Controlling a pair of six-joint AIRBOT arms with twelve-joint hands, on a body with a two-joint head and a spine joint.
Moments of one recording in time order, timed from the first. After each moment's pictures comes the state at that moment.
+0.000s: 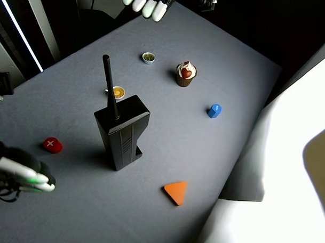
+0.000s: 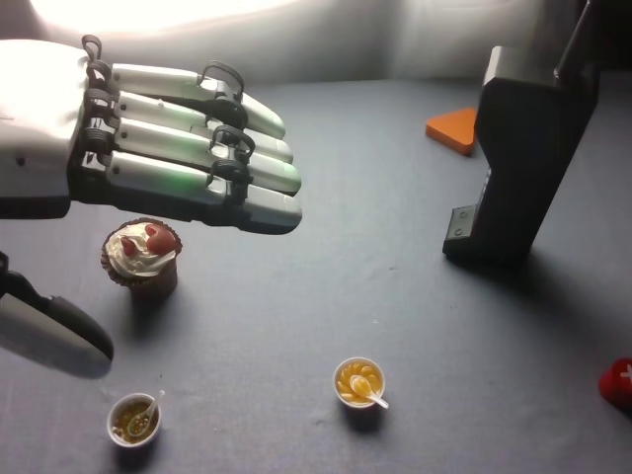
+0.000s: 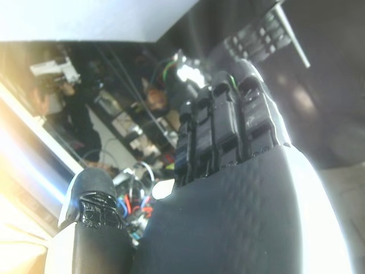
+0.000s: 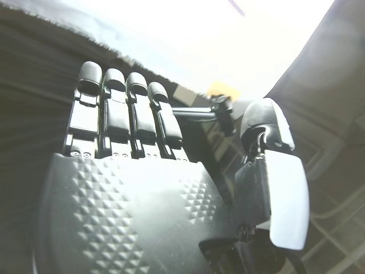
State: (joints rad) left arm 0.24 -0.42 1.23 1.37 -1.23 -0.24; right arm -0.86 -0.78 0.67 0.71 1.46 0.12
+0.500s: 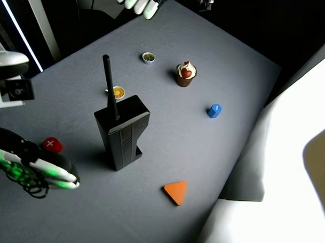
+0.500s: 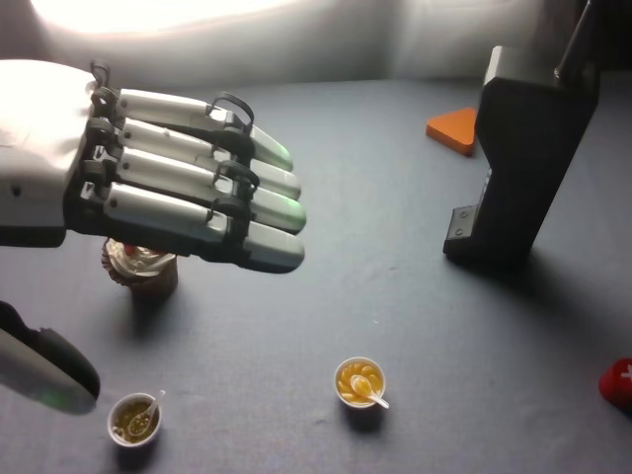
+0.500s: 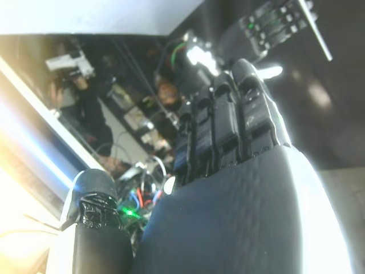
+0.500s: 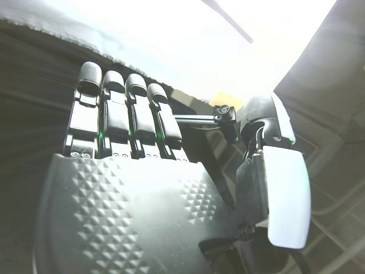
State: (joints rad) left arm 0.24 -0.43 1.22 1.39 -1.29 -0.24; right arm -0.80 -0.90 0.76 0.71 1.46 0.05
